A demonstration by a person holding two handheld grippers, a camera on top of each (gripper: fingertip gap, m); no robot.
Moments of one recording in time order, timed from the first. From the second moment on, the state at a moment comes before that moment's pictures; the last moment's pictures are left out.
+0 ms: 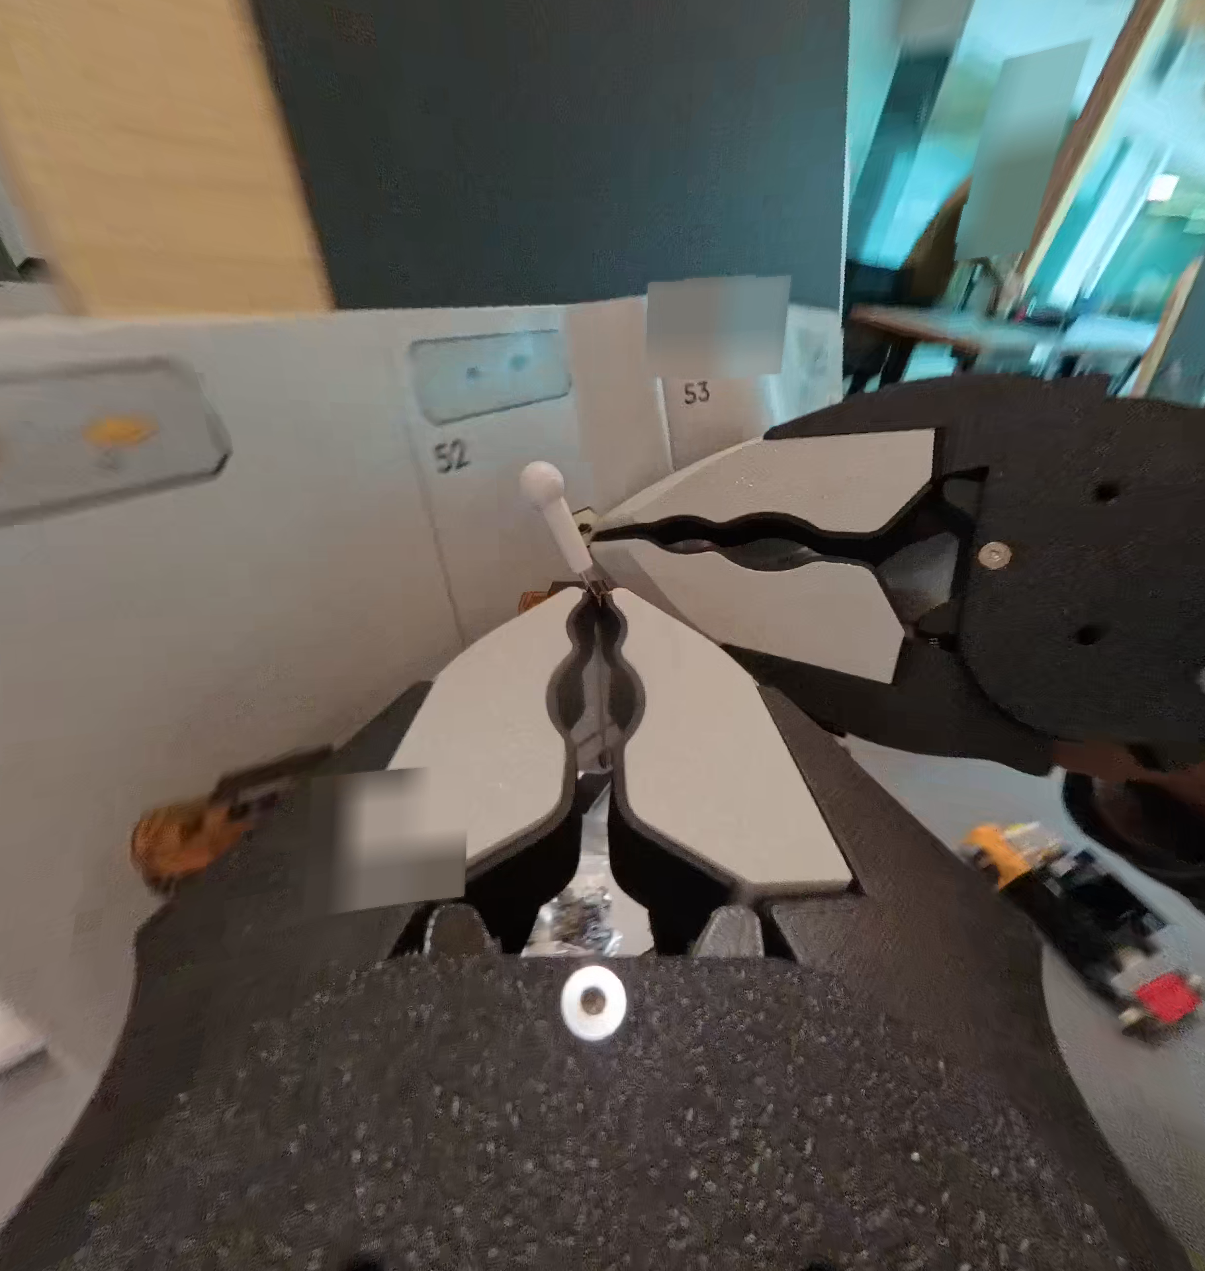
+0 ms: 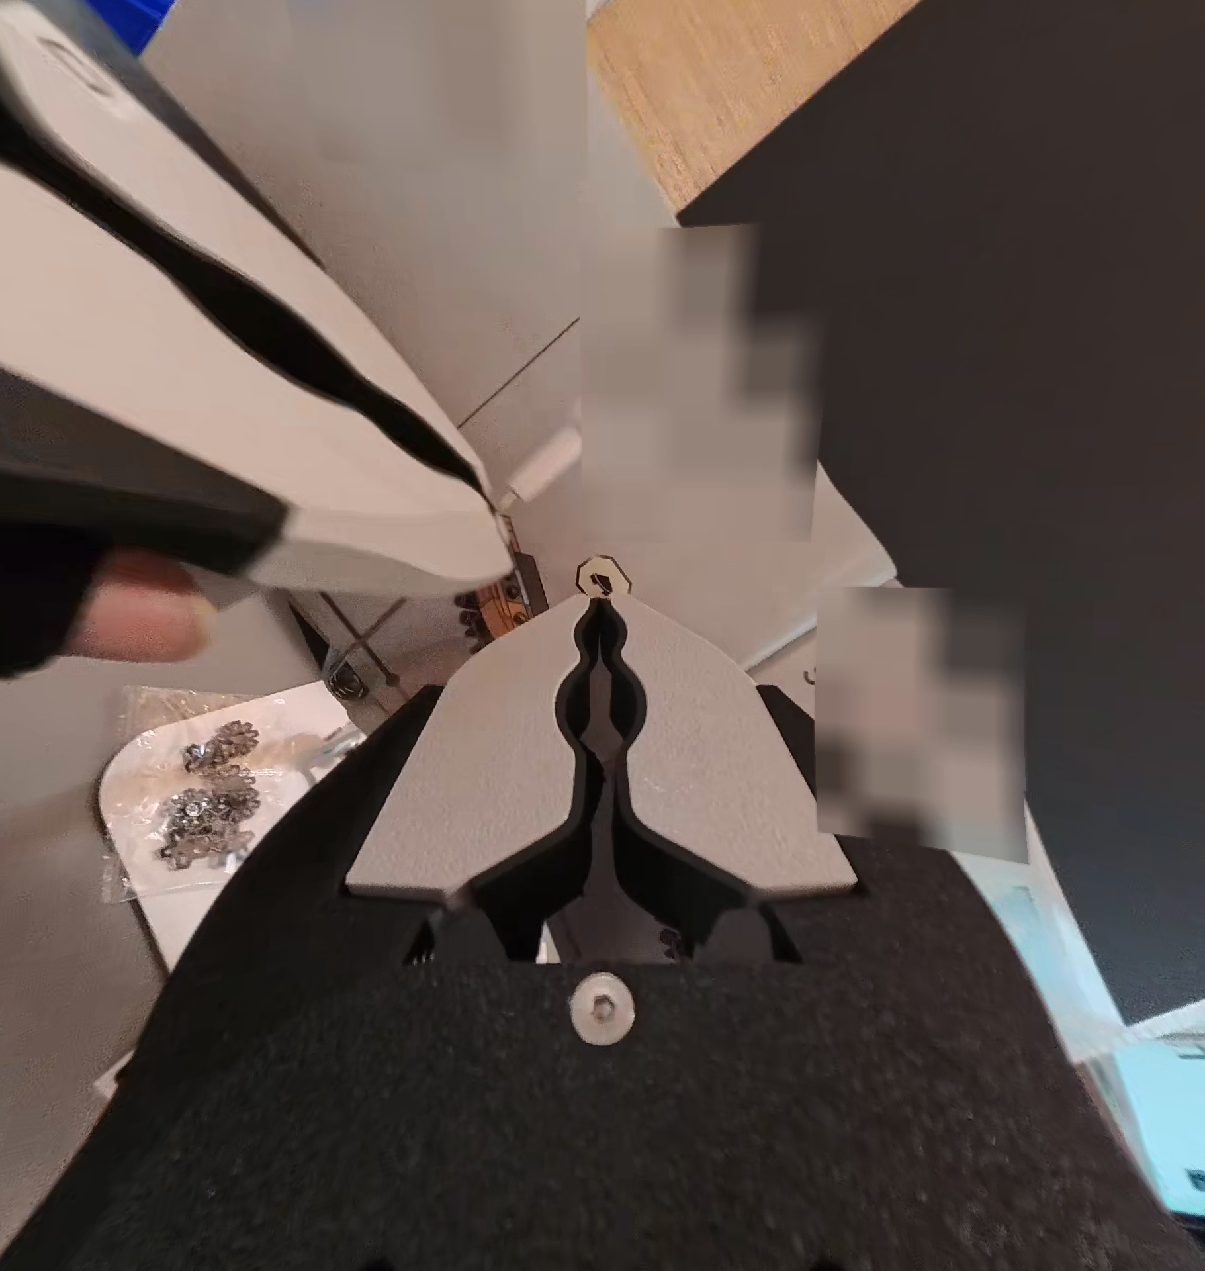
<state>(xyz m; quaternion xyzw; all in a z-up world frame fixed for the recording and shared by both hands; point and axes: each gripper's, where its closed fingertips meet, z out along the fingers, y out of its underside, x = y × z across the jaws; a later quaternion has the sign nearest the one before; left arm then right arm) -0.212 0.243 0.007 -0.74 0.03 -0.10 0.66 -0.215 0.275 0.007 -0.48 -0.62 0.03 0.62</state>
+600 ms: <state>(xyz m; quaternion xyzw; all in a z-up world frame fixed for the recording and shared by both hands) -0.213 0.265 0.009 -0.77 0.10 -0.05 0.63 -0.183 0.287 -0.017 -0.45 -0.68 -0.05 0.58</state>
